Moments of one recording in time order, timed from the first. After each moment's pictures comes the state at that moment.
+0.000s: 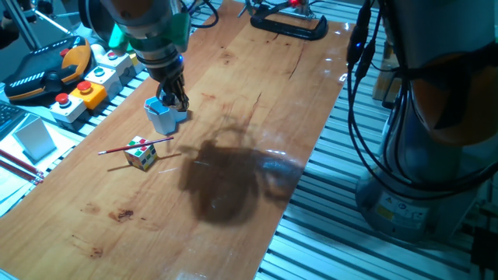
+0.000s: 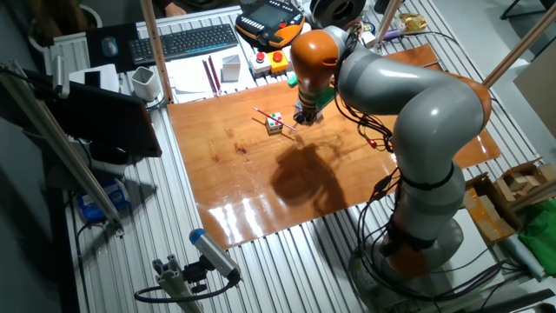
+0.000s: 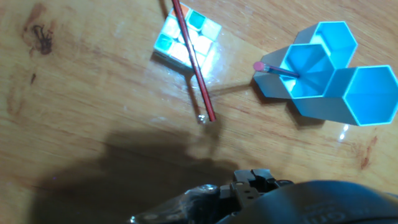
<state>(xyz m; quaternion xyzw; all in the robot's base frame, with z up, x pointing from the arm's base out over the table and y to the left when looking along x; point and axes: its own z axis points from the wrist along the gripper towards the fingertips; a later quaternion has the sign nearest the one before) 0.533 0.084 0.175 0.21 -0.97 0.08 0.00</state>
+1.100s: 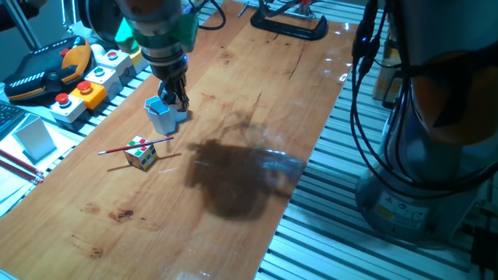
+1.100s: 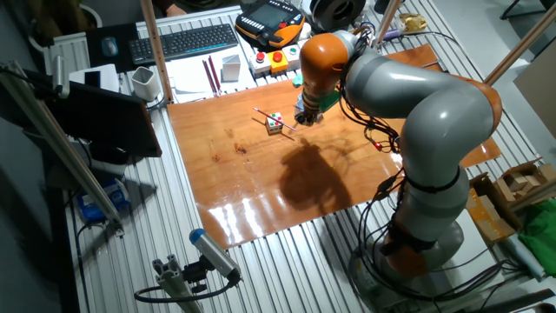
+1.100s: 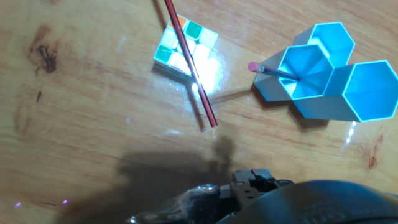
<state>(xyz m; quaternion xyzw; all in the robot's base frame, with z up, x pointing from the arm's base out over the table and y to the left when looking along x) 0.533 0.085 0.175 0.19 -0.98 0.06 -0.01</state>
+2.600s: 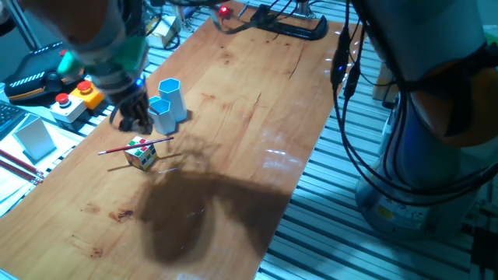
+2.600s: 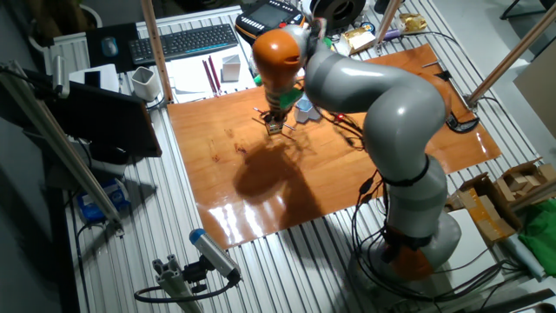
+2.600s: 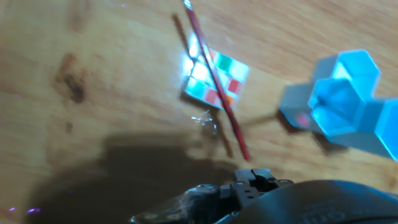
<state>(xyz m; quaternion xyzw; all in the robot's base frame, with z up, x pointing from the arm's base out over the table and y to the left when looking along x) 0.568 0.195 0.159 0.19 -0.98 0.08 0.00</state>
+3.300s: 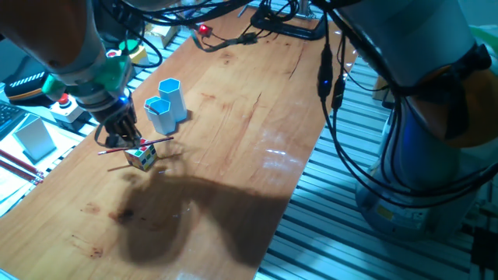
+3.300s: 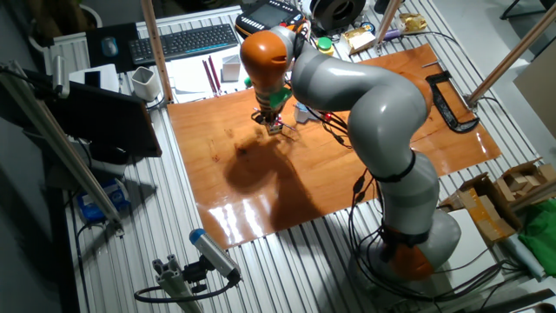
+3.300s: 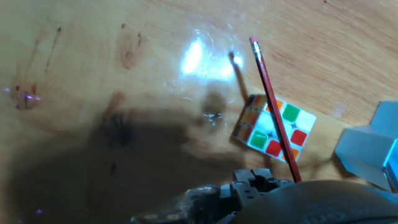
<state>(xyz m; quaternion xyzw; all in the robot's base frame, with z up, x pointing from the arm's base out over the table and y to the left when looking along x) 0.591 0.209 0.139 0.20 -0.98 0.06 0.02</state>
